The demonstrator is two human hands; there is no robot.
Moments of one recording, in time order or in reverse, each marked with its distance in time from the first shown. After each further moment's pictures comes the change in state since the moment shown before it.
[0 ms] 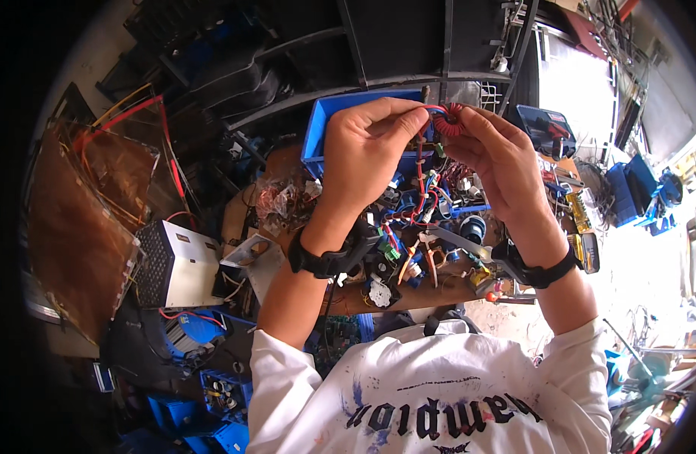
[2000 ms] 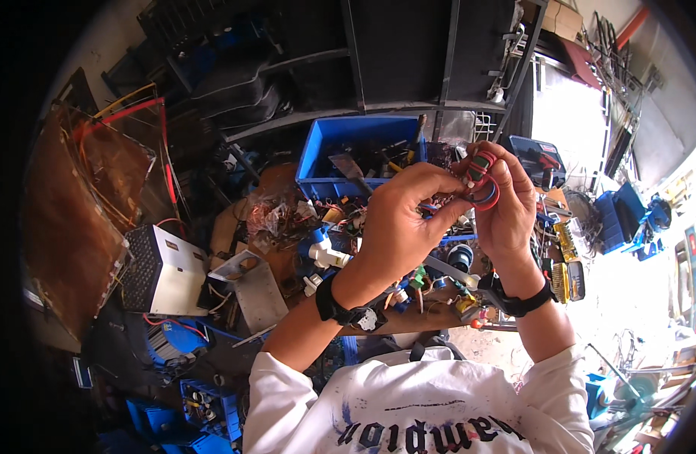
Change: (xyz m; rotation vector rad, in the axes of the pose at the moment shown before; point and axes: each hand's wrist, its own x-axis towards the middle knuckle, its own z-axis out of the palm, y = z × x) left_hand -0.027 0.001 0.029 0.259 -0.054 0.274; right_hand -0.001 0.021 -0.016 0.225 -0.173 -0.369
